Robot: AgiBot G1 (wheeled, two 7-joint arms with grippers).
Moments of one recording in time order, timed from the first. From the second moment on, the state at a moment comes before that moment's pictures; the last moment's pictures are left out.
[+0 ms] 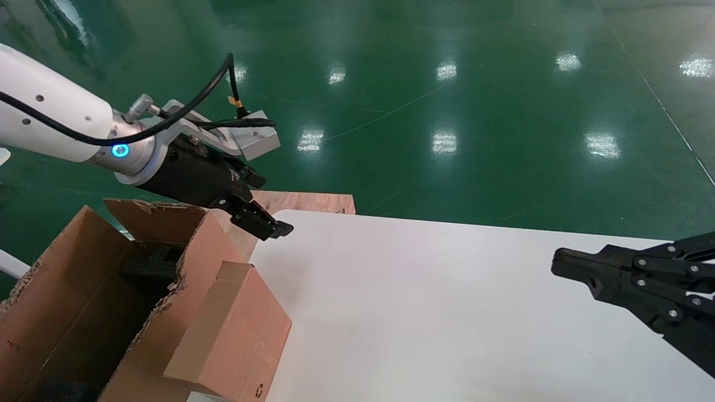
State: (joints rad) left arm -1.79 0.68 0.86 -1.34 1.81 1.56 -1.06; right arm 1.09 -0.59 -0.33 1.27 -0.69 -1.47 0.16
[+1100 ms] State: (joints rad) left arm -2.02 0.84 1.32 -1.30 1.86 1.60 -1.43; right arm 1.09 -0.59 -0.33 1.27 -0.69 -1.47 0.16
